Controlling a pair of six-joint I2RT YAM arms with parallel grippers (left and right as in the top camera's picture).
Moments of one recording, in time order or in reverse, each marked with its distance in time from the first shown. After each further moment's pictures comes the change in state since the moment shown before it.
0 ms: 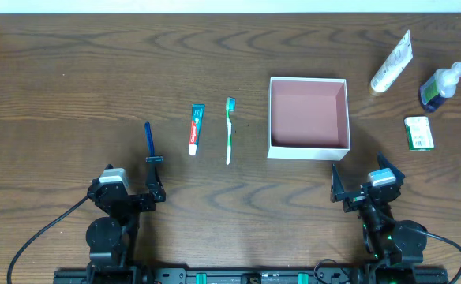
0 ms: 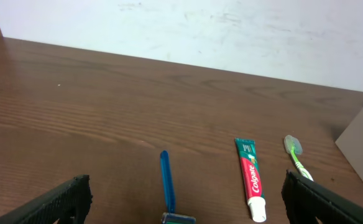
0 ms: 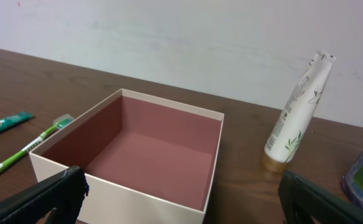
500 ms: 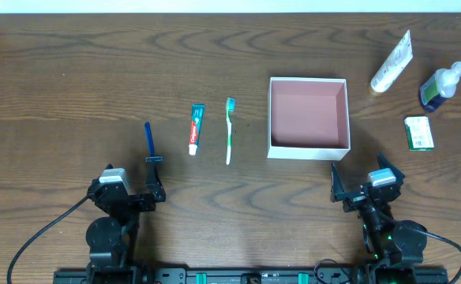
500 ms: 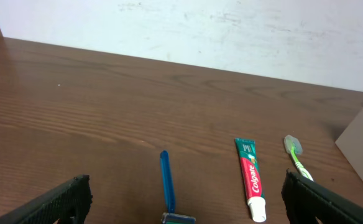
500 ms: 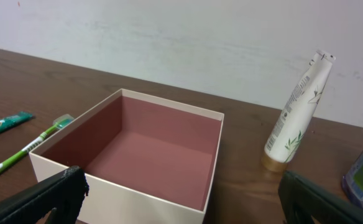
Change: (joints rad) left arm 0.000 0.000 0.000 0.000 0.000 0.000; right arm 0.000 0.000 0.000 0.000 0.000 0.000
